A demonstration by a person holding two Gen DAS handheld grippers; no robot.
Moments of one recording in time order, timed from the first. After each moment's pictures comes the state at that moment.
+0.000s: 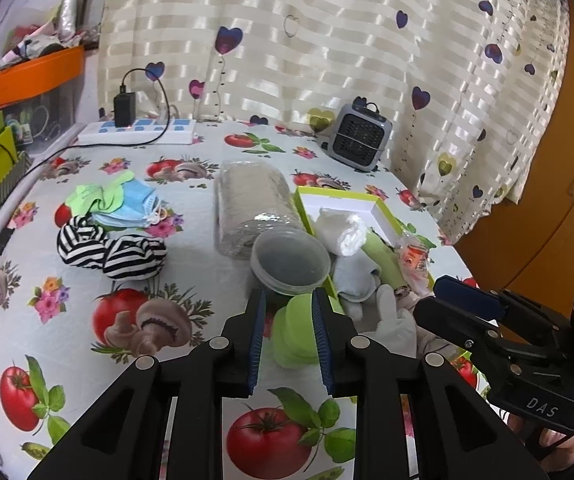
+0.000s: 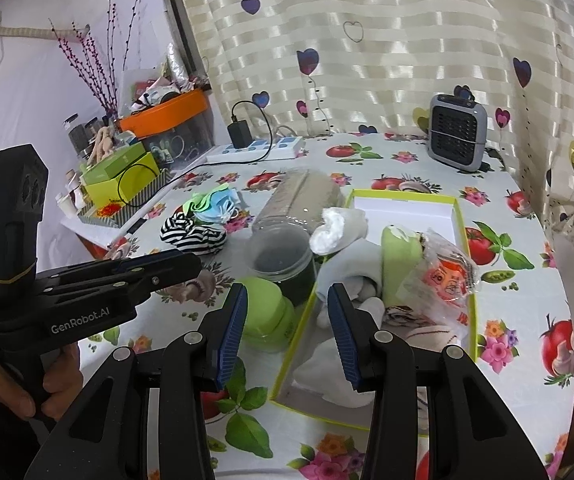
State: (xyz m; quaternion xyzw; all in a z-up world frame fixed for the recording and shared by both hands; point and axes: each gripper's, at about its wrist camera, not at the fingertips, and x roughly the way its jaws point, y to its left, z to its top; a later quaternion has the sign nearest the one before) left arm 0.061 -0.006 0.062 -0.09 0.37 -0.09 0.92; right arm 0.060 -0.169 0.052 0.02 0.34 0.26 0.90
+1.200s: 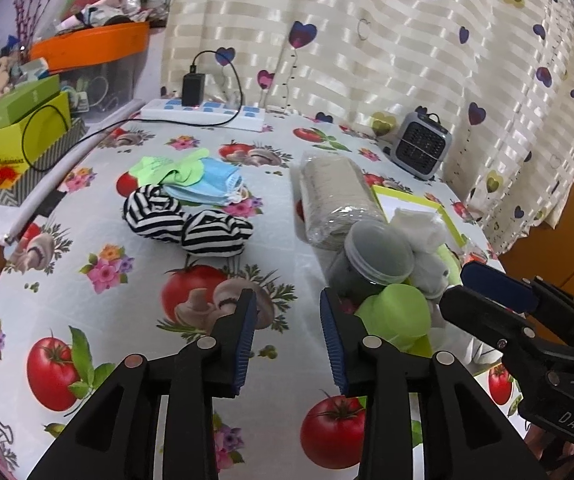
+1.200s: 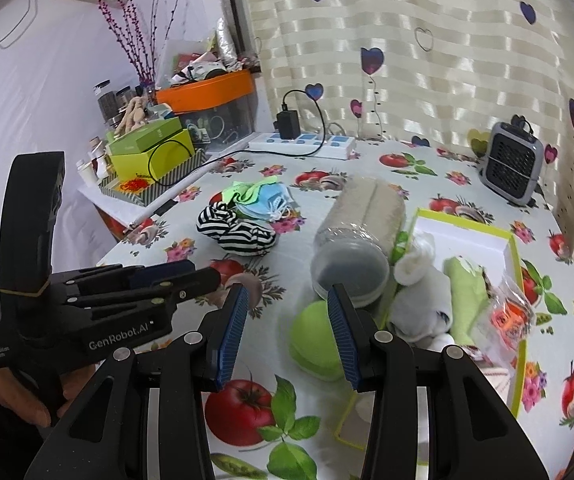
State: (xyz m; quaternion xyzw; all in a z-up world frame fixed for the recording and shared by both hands) left arm 0.050 0.047 0.044 -0.12 0.38 -0.01 0.92; right arm 0.062 -0.102 0.058 -0.04 0.33 0.31 0.89
